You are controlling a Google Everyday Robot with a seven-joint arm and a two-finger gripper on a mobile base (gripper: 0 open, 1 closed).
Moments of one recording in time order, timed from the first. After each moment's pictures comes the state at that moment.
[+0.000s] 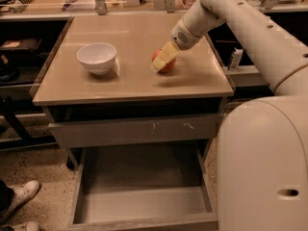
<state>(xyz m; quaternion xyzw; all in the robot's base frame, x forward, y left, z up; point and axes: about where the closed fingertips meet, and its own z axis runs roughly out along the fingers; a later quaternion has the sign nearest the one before) 0.746 -0.056 0.838 -0.47 0.83 0.16 0.25</state>
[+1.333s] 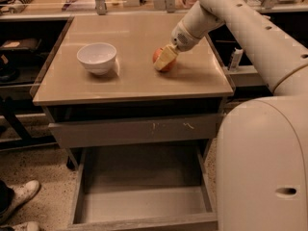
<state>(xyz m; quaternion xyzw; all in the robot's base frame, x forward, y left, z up) 0.746 -0.055 0.833 -0.47 0.83 0.17 0.25</state>
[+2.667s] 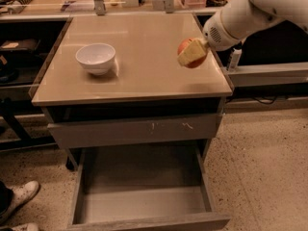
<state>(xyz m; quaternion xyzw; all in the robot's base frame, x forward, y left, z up) 0.649 -0.121 0.917 -0.35 0.87 0.10 0.33</state>
